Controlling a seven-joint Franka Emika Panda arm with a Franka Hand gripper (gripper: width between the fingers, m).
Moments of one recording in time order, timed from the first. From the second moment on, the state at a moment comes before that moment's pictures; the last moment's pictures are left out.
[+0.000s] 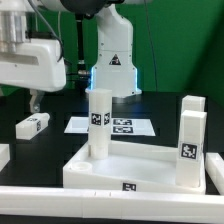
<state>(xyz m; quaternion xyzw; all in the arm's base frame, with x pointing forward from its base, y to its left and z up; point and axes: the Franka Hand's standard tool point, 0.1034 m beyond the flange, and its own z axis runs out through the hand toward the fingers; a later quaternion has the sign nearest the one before) 0.462 -0.211 0.075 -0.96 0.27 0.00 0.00</state>
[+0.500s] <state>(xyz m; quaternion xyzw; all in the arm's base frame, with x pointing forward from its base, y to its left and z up) 0.452 -0.205 0.072 -0.96 0.26 0.06 0.03</state>
